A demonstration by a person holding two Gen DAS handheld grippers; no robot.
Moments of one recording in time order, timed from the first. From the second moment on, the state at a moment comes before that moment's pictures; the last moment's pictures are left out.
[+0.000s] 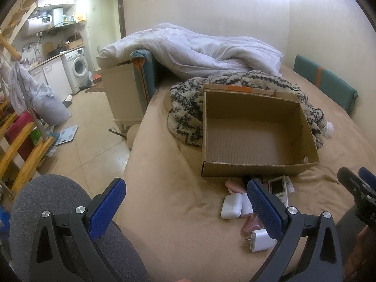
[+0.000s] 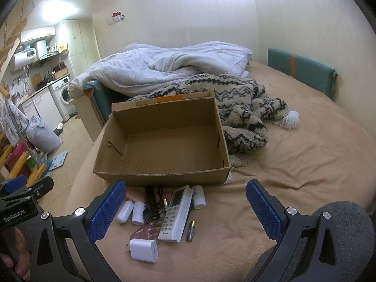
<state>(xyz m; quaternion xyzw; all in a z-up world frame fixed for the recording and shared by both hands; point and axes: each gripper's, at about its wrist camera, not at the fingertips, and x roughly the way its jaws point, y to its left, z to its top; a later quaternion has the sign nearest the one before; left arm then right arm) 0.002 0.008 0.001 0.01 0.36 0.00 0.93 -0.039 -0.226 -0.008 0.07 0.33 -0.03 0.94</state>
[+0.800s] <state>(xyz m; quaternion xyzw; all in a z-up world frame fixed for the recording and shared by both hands) 0.001 0.007 0.002 0.01 0.36 0.00 0.93 -0.039 -0.224 -0.008 0.07 0.33 -0.03 0.94</state>
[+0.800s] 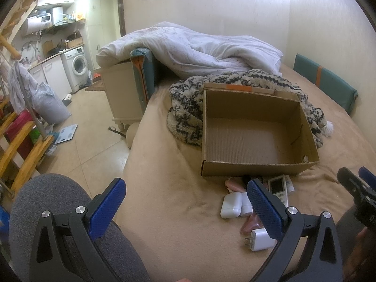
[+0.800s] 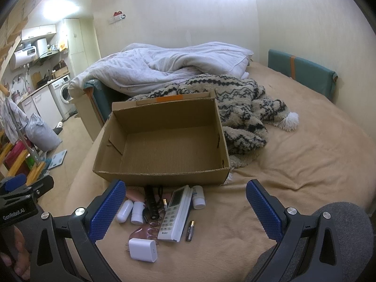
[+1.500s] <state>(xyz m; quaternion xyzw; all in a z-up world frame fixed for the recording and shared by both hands) -0.002 0.006 -0.003 0.01 0.36 0.00 0.93 -0.039 -0.224 -0.008 0.07 0.32 -0.03 0.94</state>
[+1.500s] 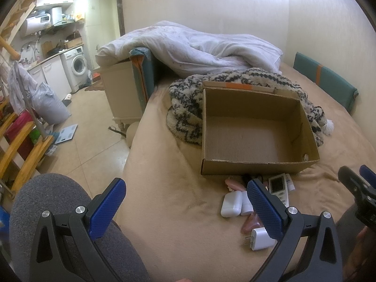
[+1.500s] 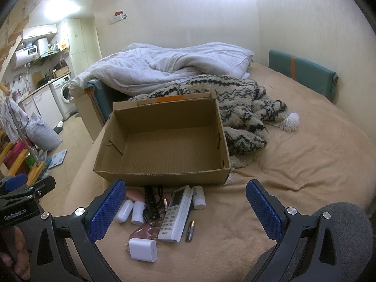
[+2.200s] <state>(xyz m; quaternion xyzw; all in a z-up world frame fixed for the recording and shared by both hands) 0.030 0.003 -0.019 0.02 0.45 -0.02 0.89 -0.035 -0.233 -0.012 0.10 0.34 -0.01 0.94</state>
